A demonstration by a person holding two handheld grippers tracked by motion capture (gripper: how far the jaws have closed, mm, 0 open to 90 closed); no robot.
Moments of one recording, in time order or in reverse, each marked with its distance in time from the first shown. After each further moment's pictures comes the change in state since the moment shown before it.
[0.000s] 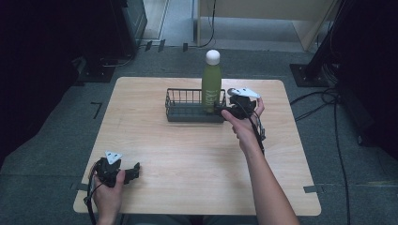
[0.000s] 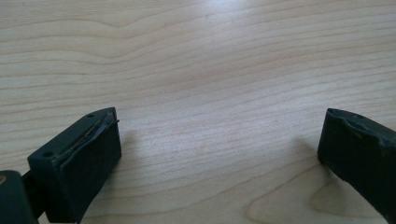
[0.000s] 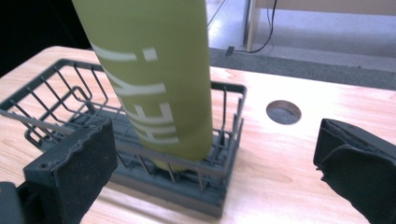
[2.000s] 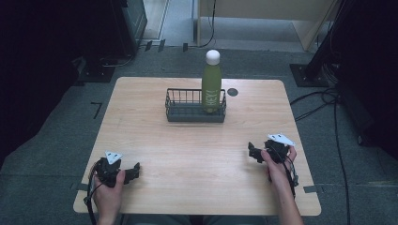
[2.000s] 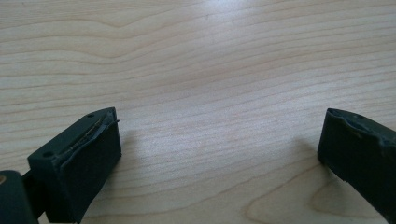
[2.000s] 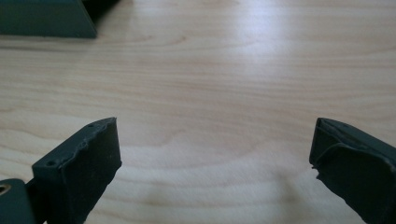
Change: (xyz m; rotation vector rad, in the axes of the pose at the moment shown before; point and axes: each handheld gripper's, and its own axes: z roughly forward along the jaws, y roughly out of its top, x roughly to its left) left arm 0.000 0.000 0.000 0.000 0.001 0.002; right arm -0.092 -0.147 -0.063 0.130 -0.132 0.090
